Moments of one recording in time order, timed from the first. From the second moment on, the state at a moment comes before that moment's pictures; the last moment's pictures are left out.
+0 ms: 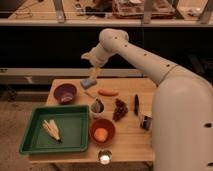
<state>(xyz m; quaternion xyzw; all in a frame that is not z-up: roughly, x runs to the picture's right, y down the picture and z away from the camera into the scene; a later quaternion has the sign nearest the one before) -0.092 -0.125 0.784 -0.13 -0.31 -0.12 0.93</state>
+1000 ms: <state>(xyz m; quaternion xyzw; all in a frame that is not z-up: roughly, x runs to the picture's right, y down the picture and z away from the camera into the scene) -0.086 -0.164 0.845 -0.10 -0.31 -0.12 0.94</state>
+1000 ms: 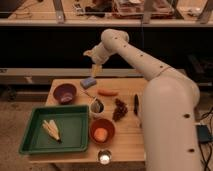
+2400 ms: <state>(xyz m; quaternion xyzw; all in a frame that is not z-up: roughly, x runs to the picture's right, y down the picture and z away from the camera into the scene) -0.086 -0.157 0.910 -0.11 -0.25 -0.20 0.94</state>
